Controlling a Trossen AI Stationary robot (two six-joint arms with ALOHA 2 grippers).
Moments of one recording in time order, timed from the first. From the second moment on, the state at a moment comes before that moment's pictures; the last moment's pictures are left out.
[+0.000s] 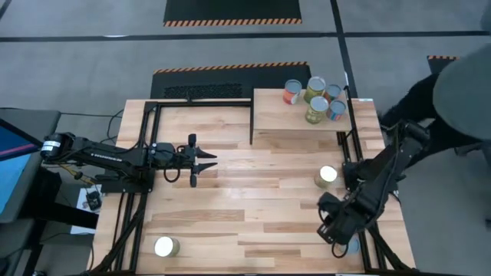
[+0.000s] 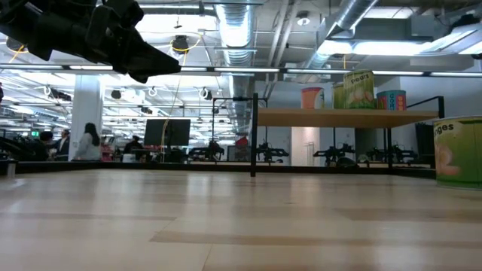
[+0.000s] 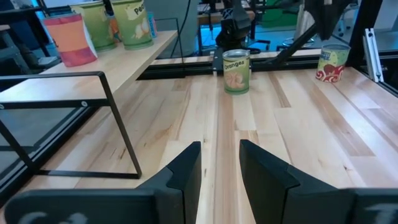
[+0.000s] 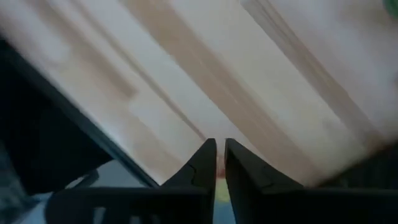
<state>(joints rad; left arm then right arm) 0.00 0.94 0.30 0.44 -0.11 0.07 0.84 1.38 1.12 -1.10 0.04 1.64</state>
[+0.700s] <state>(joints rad) 0.00 0.94 0.30 0.42 -0.11 0.07 0.92 1.56 1.12 -1.08 -0.29 1.93</state>
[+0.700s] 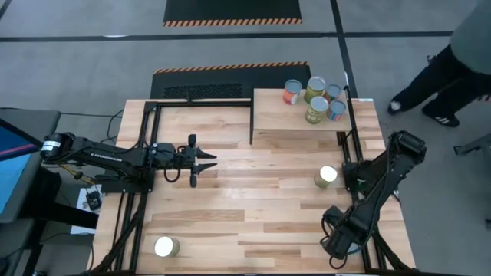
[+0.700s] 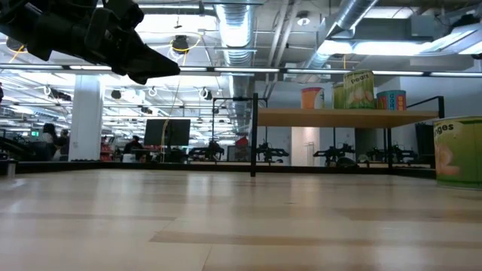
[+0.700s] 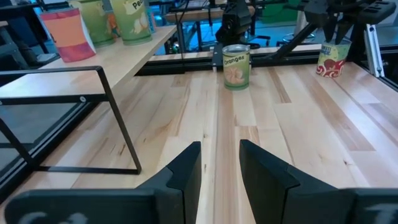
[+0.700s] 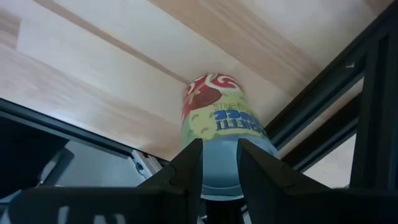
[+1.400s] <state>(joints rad) 0.00 0.94 0.30 0.42 -0.11 0.07 0.99 1.56 1.12 -1.00 -0.22 2.08</state>
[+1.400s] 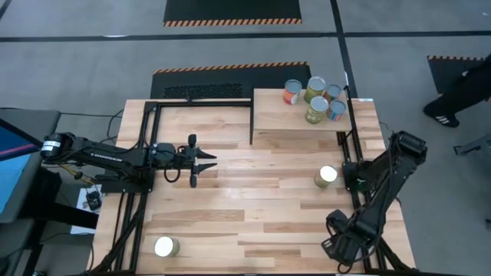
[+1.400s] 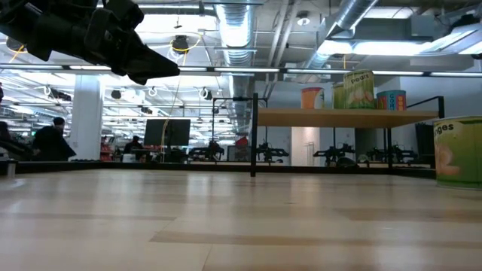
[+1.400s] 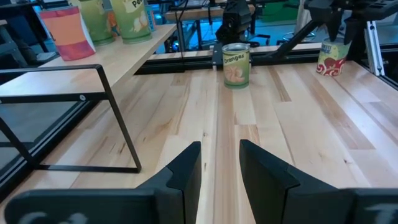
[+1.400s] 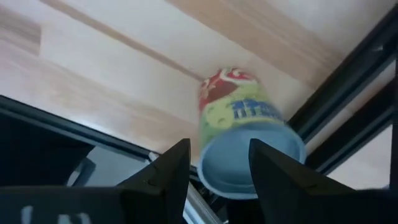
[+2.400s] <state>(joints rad) 0.00 0.94 0.30 0.42 -0.11 0.07 0.98 1.62 1.12 -0.96 -0.23 2.06</state>
